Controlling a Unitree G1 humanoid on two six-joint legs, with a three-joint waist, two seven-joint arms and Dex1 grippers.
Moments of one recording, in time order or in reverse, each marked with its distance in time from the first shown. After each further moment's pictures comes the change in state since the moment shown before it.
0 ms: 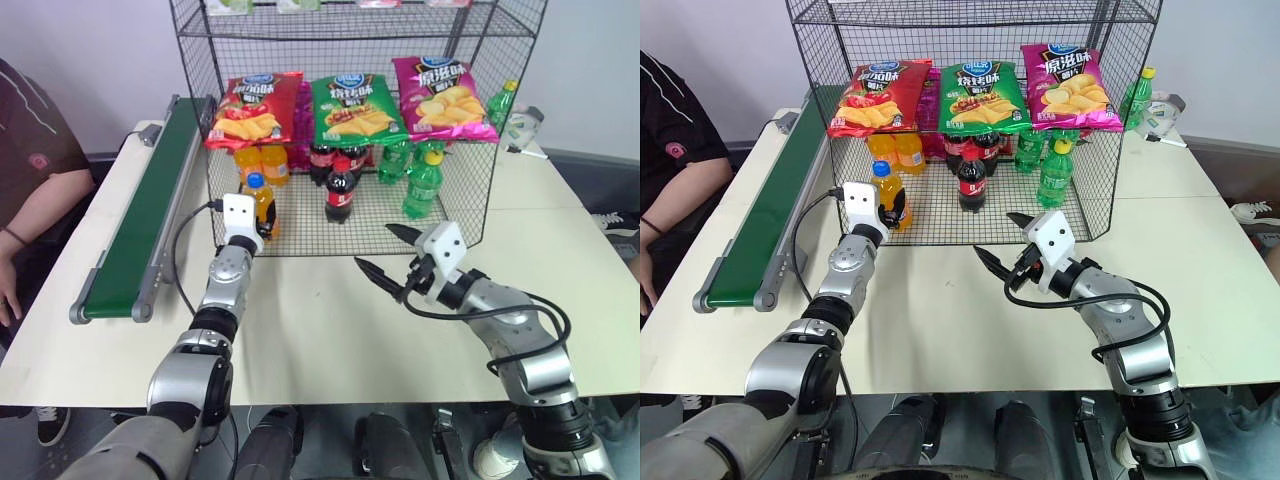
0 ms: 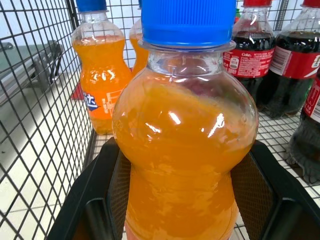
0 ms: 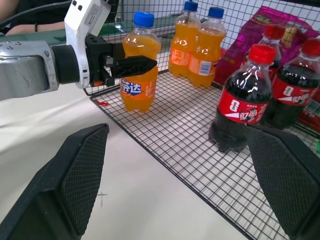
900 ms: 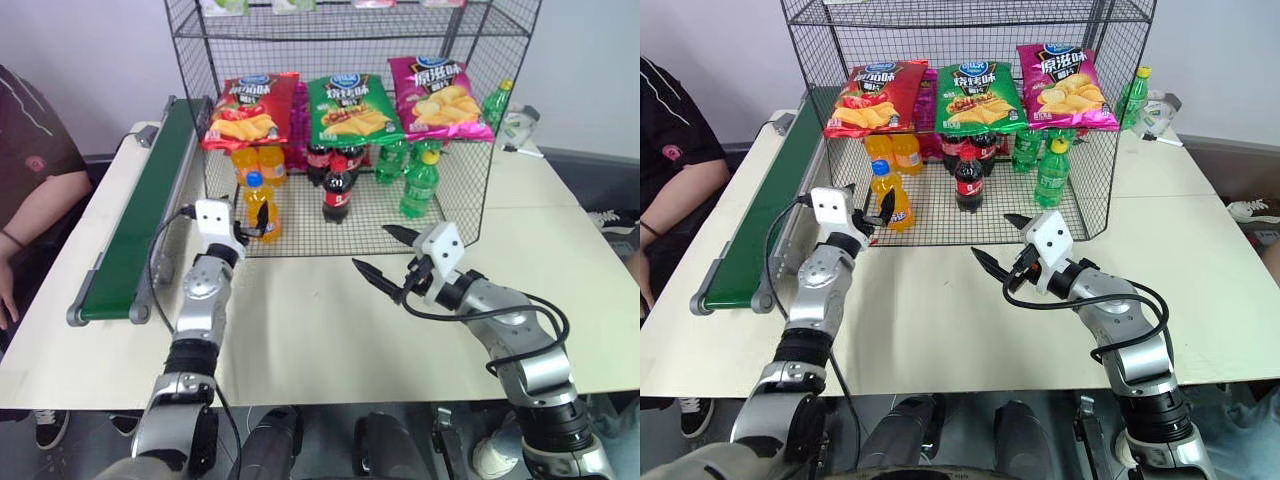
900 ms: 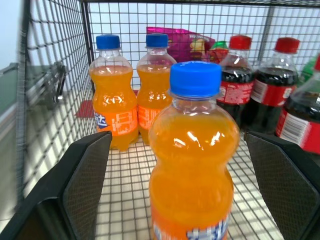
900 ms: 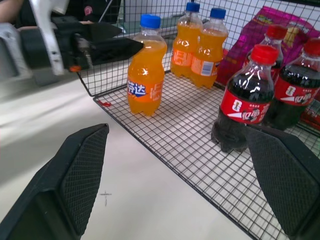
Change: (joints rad) left arm 0.311 0.038 0.016 -0.640 -0.064 0.277 -0.088; right arm 0.005 0.002 0.007 -0.010 0.008 0.010 0.001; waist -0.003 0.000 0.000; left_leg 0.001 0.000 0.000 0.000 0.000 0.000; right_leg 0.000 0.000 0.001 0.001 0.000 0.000
